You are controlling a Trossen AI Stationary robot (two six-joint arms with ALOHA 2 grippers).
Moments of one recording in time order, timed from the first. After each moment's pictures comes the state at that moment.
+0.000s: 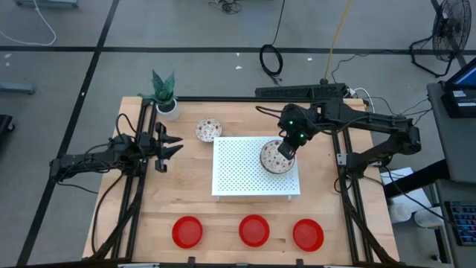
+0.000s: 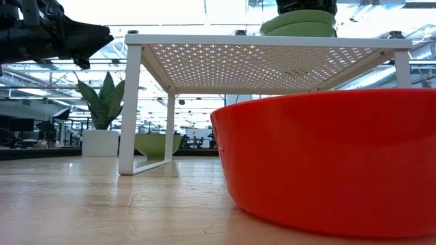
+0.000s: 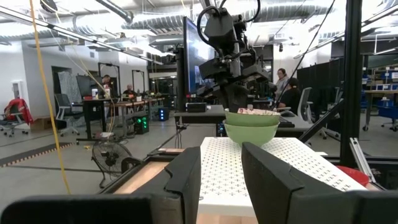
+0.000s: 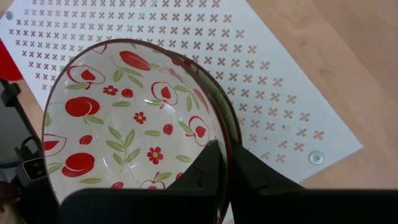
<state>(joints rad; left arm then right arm) 0.17 0.10 0.02 0.34 0.05 0.02 -0.18 1.37 1.40 -1.15 -0.15 0.52</state>
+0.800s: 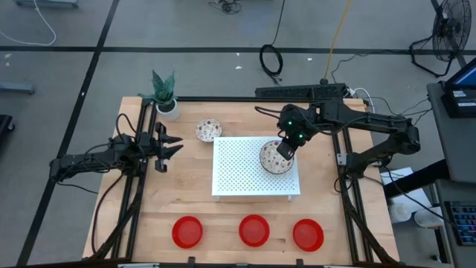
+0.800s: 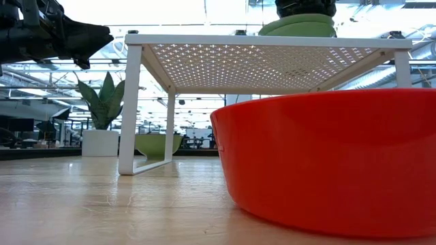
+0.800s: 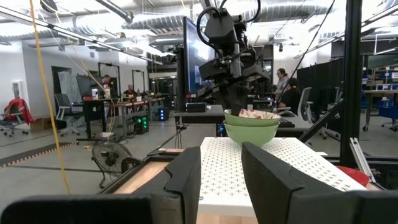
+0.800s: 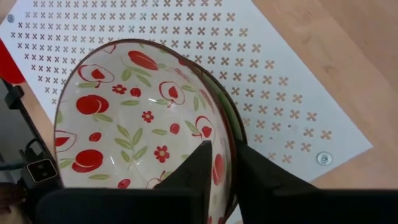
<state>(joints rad) 0.17 0.10 0.02 0.34 0.05 0.02 -0.18 1.38 1.40 -1.15 -0.16 0.54</state>
